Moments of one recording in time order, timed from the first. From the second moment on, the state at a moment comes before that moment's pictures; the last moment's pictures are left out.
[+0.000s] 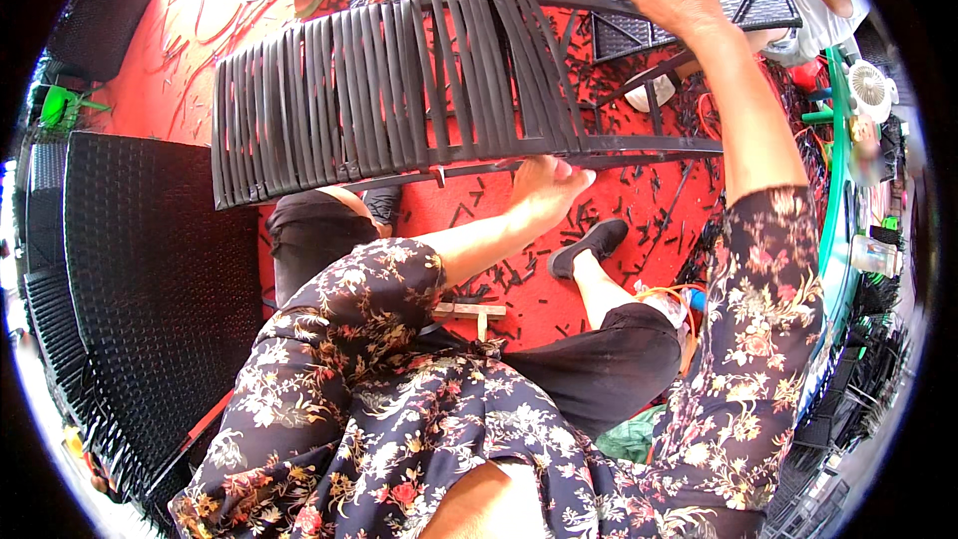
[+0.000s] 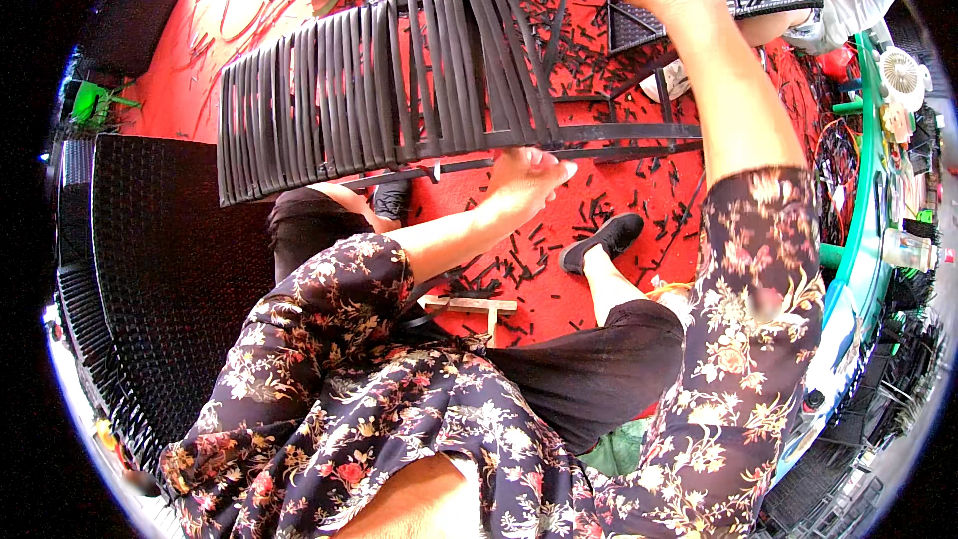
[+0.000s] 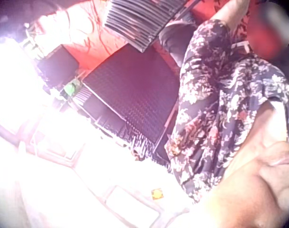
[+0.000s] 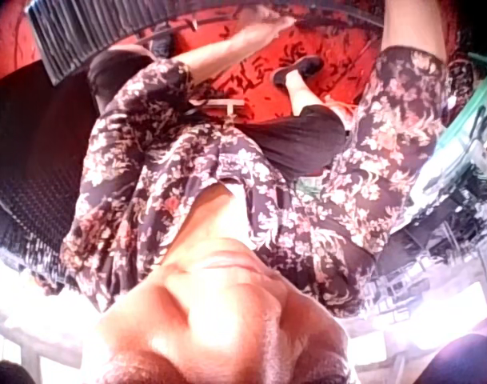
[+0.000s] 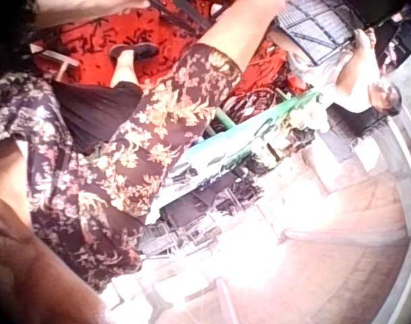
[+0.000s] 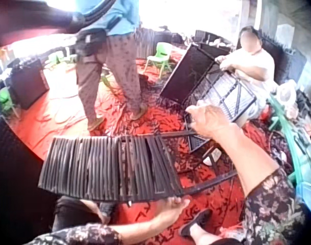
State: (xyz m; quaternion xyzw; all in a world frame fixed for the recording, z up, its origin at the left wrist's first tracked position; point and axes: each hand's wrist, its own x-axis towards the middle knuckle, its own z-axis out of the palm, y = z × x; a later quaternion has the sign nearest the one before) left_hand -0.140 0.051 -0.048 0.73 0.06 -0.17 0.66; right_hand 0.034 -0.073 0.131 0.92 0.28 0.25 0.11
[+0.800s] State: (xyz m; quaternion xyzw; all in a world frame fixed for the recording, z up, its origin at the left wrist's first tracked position) left_hand -0.142 0.239 -0.016 0.91 -0.31 0.20 0.18; right_hand -0.145 -0.094 0.053 0.66 -0.08 -0.19 -0.73
